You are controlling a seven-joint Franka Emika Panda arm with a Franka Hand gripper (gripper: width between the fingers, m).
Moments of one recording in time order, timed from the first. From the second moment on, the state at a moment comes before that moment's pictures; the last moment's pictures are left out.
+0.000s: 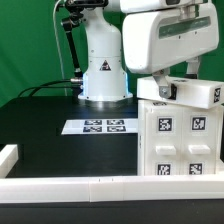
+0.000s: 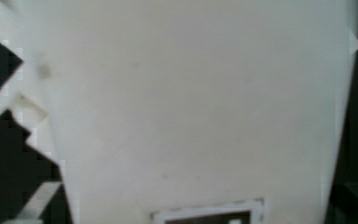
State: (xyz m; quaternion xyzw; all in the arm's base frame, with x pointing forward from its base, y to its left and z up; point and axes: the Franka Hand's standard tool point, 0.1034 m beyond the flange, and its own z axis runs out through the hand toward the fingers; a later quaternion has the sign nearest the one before) arm 0.615 0.084 0.152 -0.93 -0.37 -0.01 0.05
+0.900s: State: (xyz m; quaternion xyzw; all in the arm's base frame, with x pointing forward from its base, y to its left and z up) arm 0.616 0.083 0.151 -1.00 -0.01 -0.02 0.07
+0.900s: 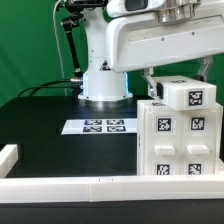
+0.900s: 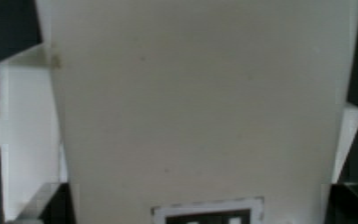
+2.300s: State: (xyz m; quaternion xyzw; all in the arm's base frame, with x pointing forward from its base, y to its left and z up) arm 0.621 0.085 0.150 -0.77 0.63 0.02 0.10
